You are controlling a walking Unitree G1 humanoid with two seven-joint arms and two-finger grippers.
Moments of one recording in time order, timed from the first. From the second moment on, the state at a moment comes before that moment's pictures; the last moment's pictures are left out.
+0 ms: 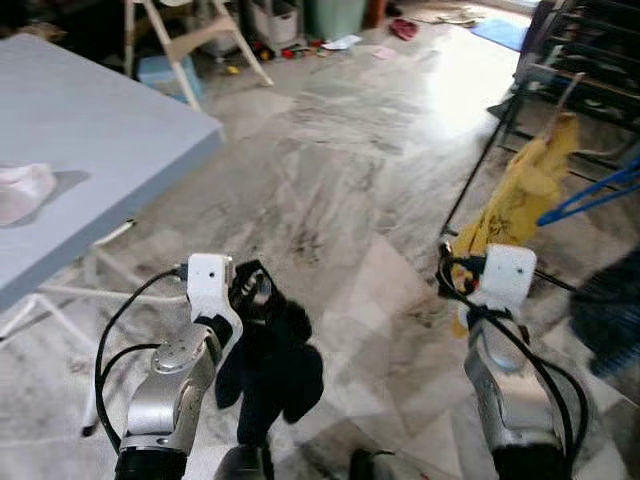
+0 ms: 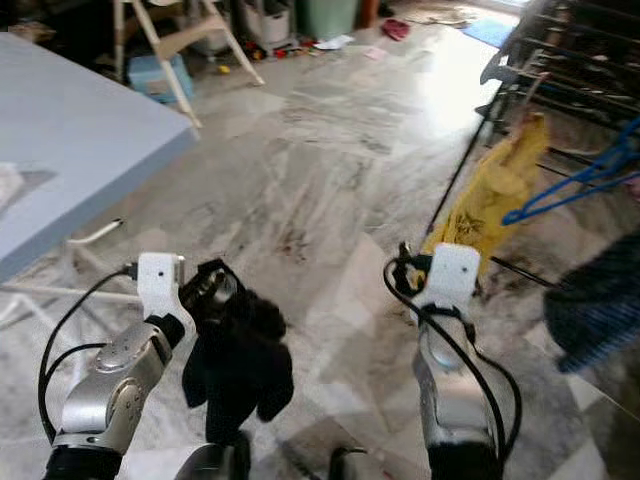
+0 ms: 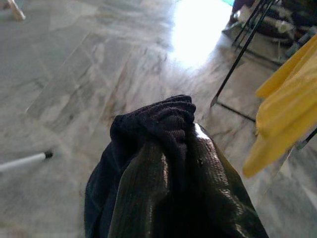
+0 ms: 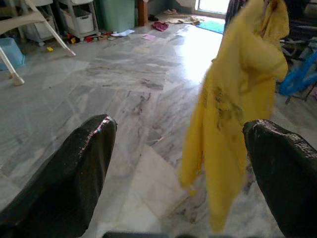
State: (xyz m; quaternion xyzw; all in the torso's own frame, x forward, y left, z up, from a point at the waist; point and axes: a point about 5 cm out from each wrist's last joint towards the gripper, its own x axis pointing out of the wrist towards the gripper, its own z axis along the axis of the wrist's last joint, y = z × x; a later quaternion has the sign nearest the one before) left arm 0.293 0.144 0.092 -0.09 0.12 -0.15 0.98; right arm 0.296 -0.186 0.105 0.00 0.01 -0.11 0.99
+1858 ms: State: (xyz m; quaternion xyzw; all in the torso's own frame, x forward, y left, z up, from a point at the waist) left arm 0.292 0.123 0.063 -0.07 0.14 -0.16 0.97; right arm 0.293 -0.158 0.094 -0.07 0.04 -0.02 1.00
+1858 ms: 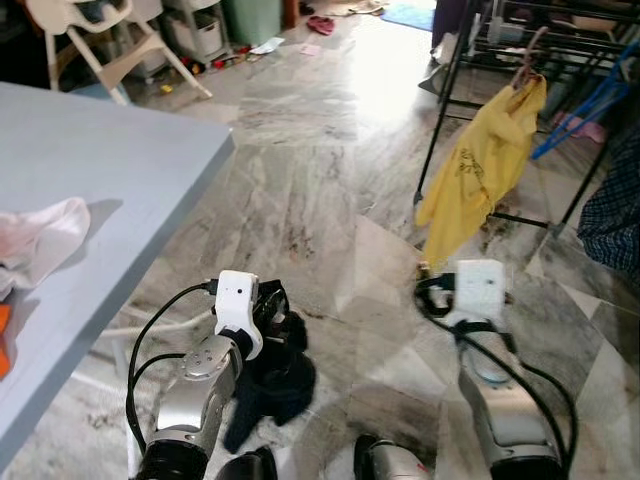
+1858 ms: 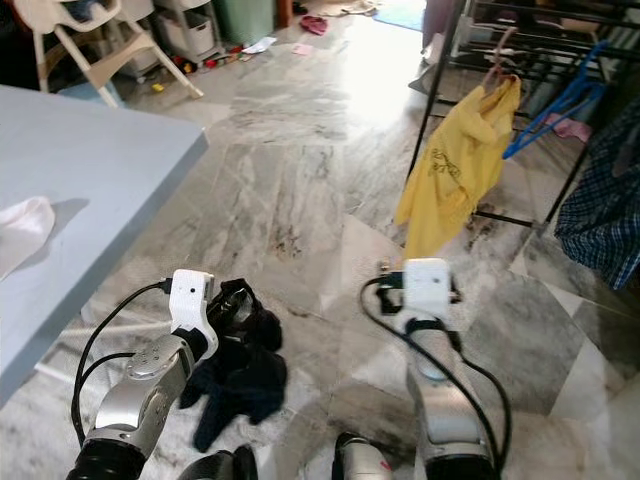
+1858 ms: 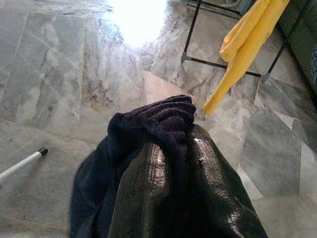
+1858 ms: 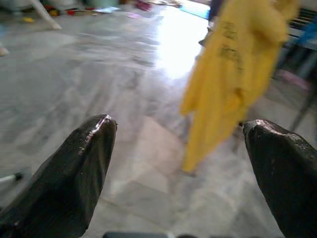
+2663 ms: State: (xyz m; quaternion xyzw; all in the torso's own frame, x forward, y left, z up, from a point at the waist) left arm 0.296 0.123 0.071 -0.06 0.13 -0.16 0.98; right arm 0.300 -0.159 0.090 -0.06 0.06 -0.02 1.00
